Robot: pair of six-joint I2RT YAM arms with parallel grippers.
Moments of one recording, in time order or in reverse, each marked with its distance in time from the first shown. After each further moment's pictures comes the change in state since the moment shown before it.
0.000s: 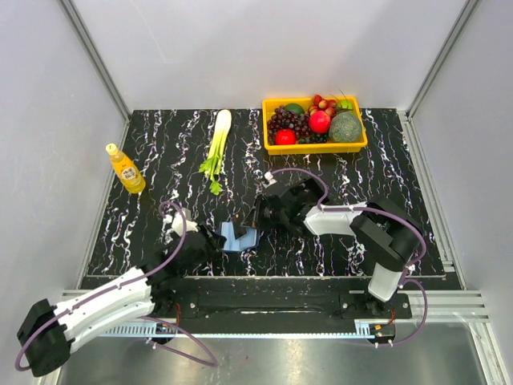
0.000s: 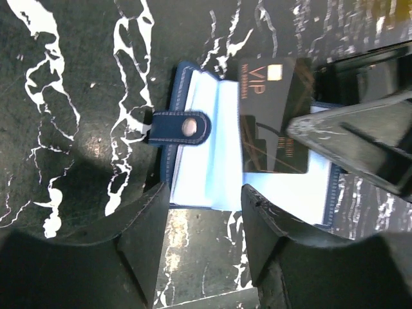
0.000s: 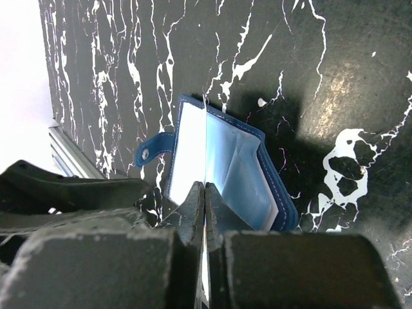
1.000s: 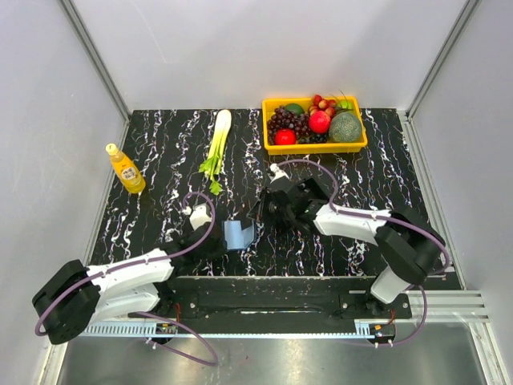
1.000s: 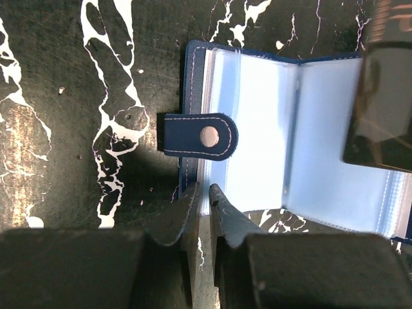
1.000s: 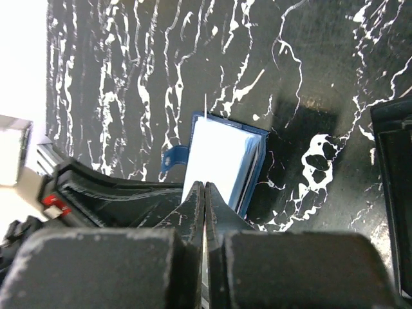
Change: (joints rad) left arm 0.000 0.357 0.090 0.121 0.053 0.133; right arm 0.002 -0.118 0.023 -0.133 0.111 -0.087
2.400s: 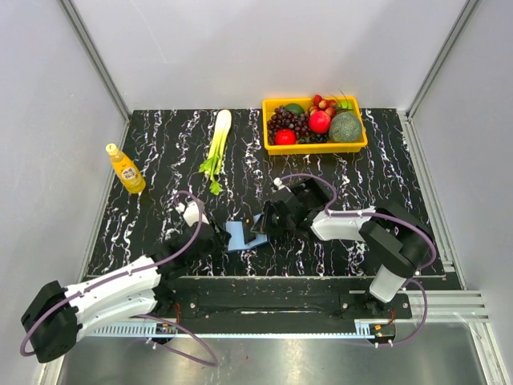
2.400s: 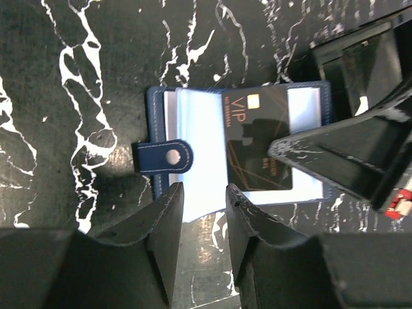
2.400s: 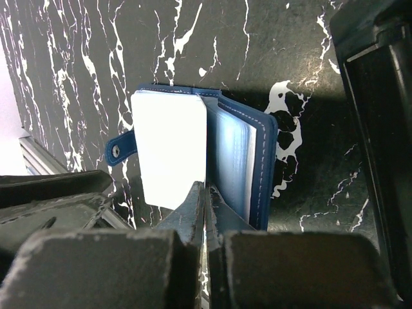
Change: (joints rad) left arm 0.000 -0.178 0.006 -0.034 -0.008 0.015; right arm 0.000 0.048 -0.105 0.062 -0.035 0.095
